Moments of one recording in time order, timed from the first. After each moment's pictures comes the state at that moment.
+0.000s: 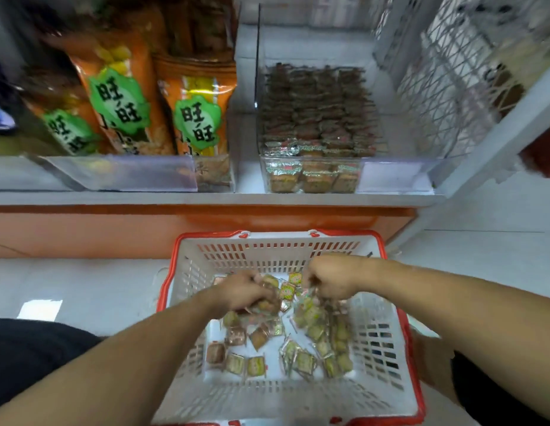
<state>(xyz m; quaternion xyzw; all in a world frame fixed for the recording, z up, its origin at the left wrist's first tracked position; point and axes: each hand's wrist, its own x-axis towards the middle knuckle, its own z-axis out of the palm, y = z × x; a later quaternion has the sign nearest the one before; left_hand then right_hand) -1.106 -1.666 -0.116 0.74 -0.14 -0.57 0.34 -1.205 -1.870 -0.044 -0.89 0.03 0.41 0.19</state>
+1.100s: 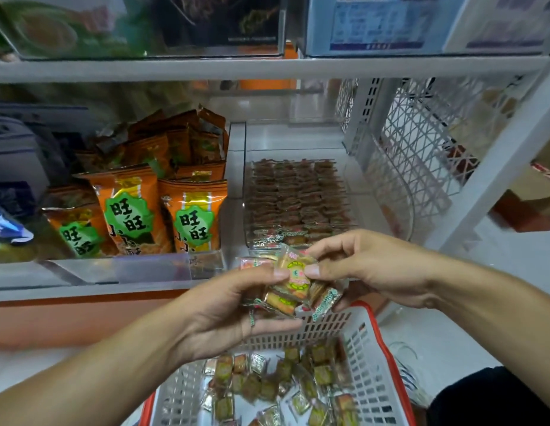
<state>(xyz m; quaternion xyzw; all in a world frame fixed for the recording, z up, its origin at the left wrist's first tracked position) -1.086 -1.708 0.103 0.44 -0.04 -0.64 0.63 -1.201 -1.904 0.143 -0.70 0.20 0.17 0.67</state>
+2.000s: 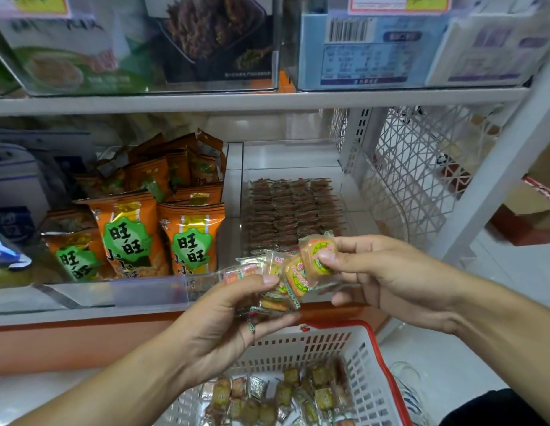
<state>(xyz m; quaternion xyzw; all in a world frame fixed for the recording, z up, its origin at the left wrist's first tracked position) -1.085 -1.716 0.100 0.43 0.00 -0.55 0.72 -1.210 -1.910 0.161 -0.59 0.17 0.08 0.78</state>
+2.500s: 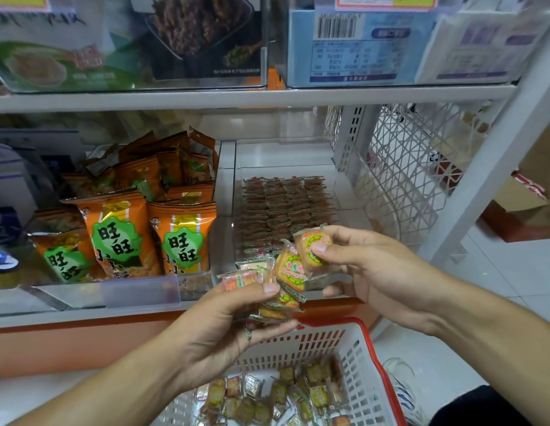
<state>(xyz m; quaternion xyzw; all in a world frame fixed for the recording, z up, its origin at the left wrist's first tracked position) -1.091 -1.715 0.099 0.43 -0.02 -0.57 0.70 -1.208 -1.903 0.155 -0.61 0.21 0.01 0.77</state>
